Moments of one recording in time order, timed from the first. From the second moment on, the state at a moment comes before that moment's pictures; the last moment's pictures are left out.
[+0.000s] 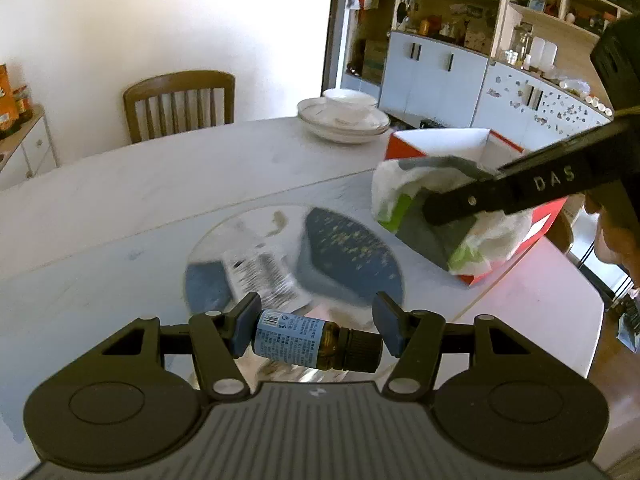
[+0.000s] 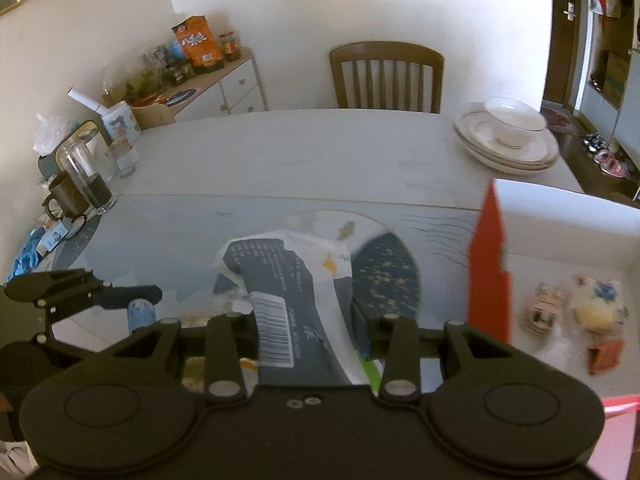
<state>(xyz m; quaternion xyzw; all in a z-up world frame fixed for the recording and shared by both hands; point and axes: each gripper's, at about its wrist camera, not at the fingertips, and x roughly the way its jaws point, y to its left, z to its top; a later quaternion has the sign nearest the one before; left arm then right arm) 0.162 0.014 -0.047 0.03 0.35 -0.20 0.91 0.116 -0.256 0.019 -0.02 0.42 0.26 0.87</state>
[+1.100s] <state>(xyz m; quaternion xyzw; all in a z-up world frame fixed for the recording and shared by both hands) 0.225 -0.211 -0.014 0.10 0.30 -0.30 0.90 0.145 -0.477 0.033 -0.01 0.38 0.16 0.91</state>
